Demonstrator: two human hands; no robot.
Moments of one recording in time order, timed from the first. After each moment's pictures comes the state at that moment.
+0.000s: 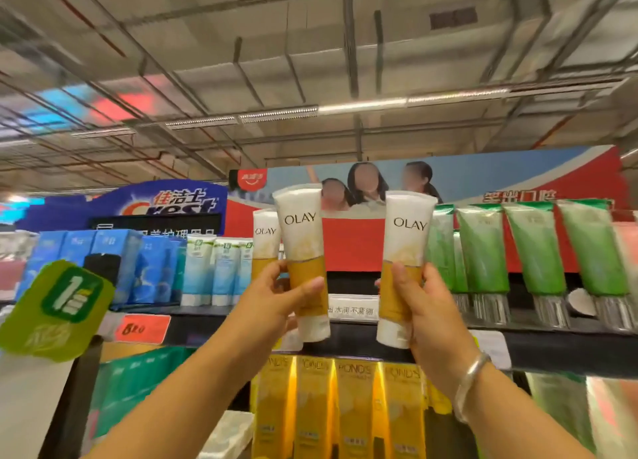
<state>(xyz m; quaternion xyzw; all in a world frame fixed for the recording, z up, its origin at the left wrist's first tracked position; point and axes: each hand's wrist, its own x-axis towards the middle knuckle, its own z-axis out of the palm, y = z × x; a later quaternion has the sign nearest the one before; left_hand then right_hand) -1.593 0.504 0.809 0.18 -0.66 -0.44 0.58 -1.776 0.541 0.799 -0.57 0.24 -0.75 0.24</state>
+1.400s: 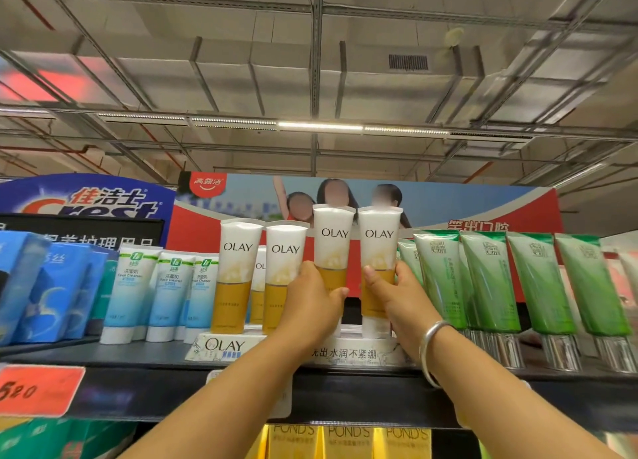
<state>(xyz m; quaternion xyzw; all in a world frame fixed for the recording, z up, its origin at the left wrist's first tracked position) -1.667 0.398 0.869 0.31 -0.74 -0.14 0.58 -1.788 0.433 0.869 -0.57 0.41 -0.71 0.11</state>
